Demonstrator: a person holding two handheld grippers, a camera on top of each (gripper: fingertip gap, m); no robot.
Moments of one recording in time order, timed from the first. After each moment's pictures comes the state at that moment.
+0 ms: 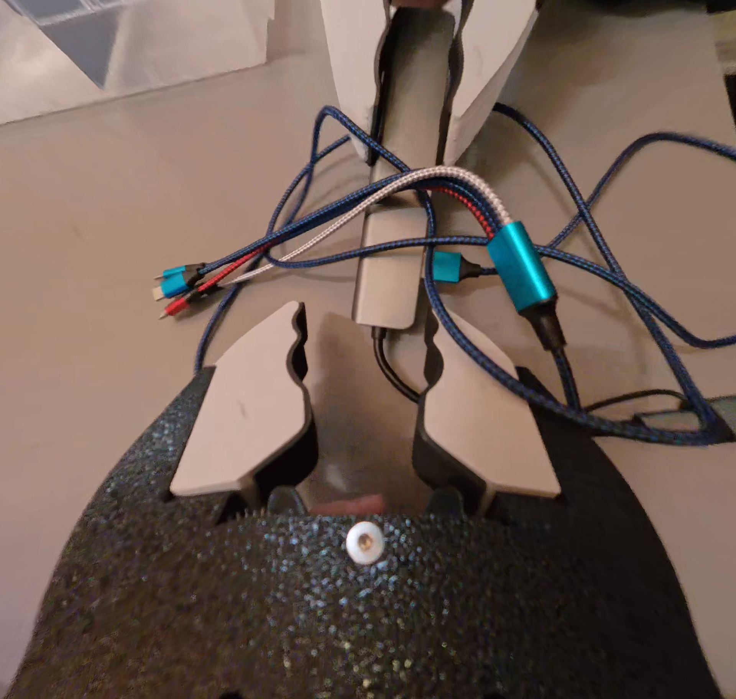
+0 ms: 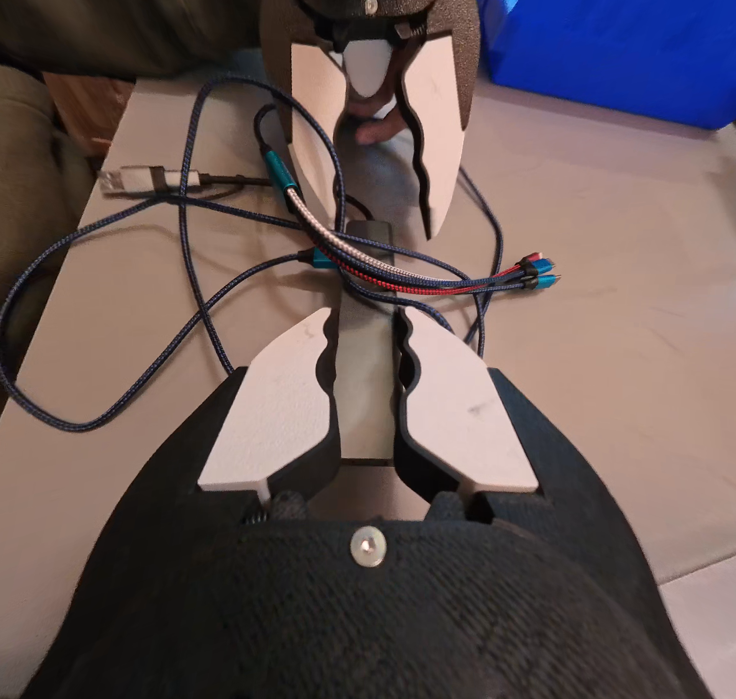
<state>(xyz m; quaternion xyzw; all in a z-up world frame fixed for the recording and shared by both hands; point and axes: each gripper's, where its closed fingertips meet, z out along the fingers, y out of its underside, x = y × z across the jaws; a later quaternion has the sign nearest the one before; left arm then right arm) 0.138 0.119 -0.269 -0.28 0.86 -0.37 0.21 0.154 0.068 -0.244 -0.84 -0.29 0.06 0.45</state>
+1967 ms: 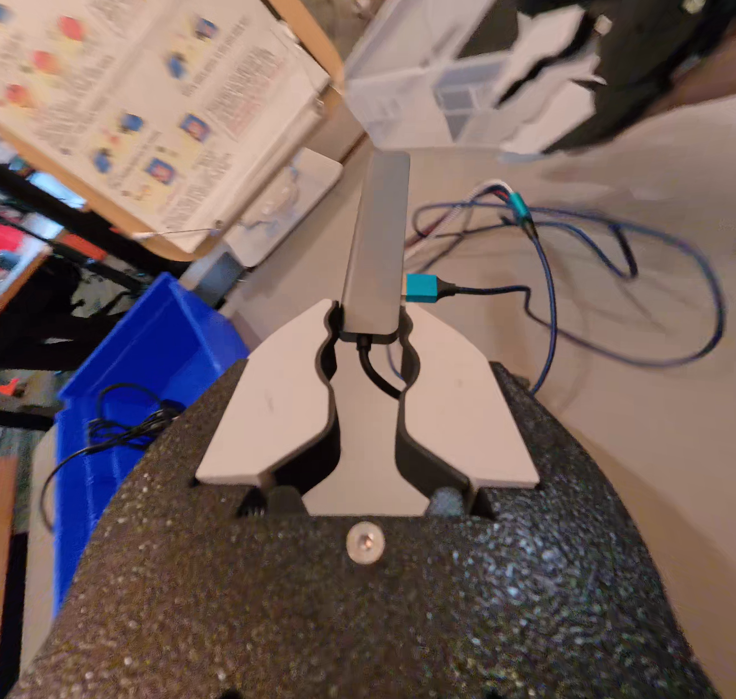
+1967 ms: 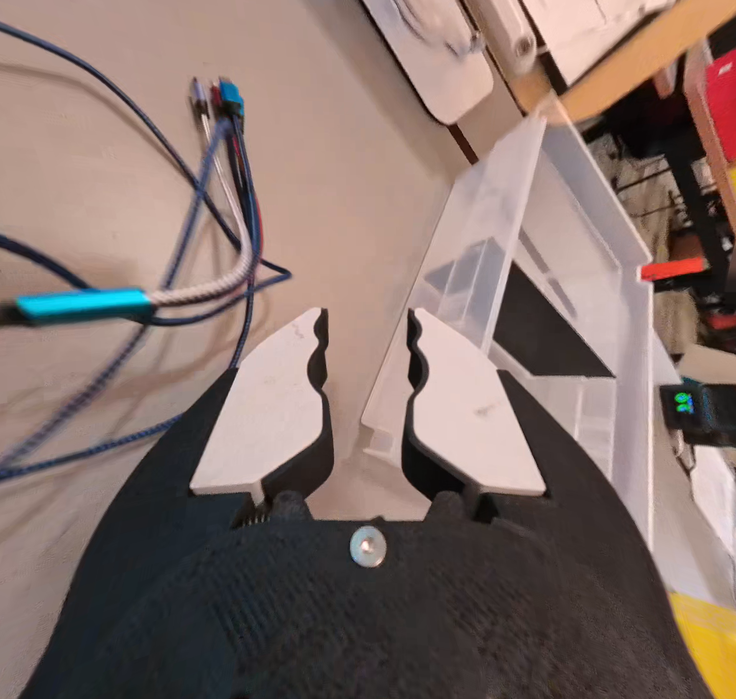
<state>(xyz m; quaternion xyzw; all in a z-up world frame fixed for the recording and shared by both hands) 0.131 0.208 -0.126 -0.45 0.72 -0.25 0.47 0.310 0.091 -0.209 -0.90 0.04 -0.32 0.30</state>
